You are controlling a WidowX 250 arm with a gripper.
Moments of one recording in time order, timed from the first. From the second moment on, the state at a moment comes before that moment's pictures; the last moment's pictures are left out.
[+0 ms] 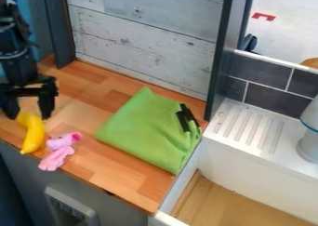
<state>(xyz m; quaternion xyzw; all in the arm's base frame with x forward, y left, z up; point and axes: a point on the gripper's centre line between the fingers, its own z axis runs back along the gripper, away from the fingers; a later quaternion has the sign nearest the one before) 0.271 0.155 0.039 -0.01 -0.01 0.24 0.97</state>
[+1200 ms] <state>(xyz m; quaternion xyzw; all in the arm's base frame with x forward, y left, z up) 0.269 0.153 0.004 0.03 0.04 0.27 0.96</state>
